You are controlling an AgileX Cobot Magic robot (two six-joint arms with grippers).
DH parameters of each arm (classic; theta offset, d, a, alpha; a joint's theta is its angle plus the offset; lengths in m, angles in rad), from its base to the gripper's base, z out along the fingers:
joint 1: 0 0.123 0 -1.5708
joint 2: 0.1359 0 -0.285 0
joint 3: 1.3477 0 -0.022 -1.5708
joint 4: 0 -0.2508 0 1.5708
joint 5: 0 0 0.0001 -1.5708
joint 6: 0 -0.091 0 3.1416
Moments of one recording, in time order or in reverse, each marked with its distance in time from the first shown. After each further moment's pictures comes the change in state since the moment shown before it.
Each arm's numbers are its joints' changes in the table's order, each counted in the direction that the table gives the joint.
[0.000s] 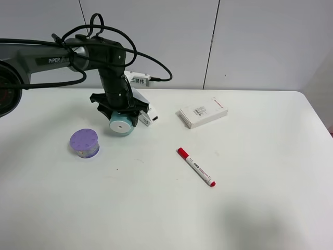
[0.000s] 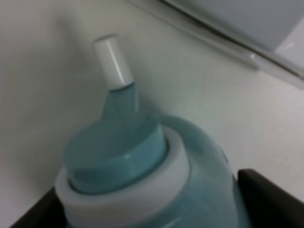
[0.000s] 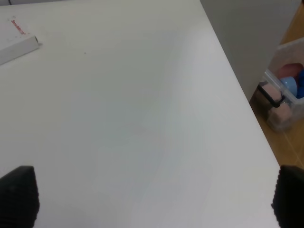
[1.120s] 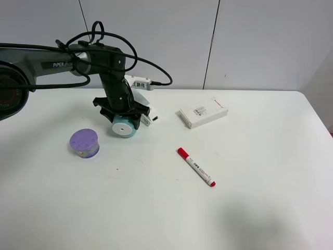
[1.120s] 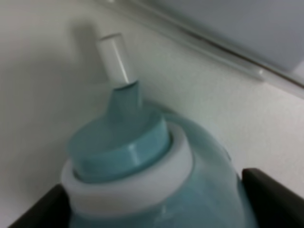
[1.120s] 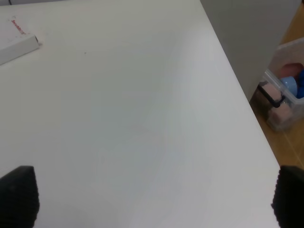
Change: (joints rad) left arm 0.011 0.035 -0.001 0.045 -0.039 -0.056; right arm 0.000 0.000 0.000 0.000 0.000 0.000
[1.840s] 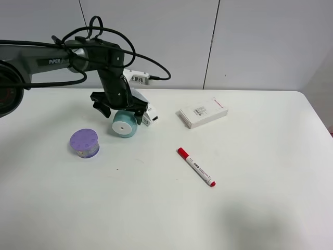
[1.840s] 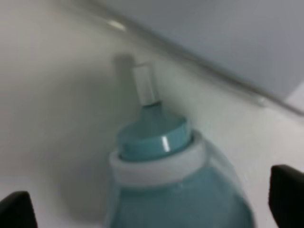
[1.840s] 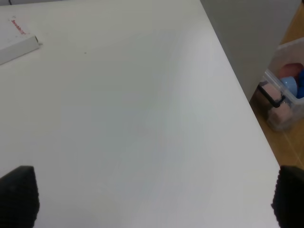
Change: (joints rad) left arm 0.000 -0.026 -0.001 -0.064 -0.025 0.052; right arm 0.000 0.000 0.000 0.000 0.000 0.000
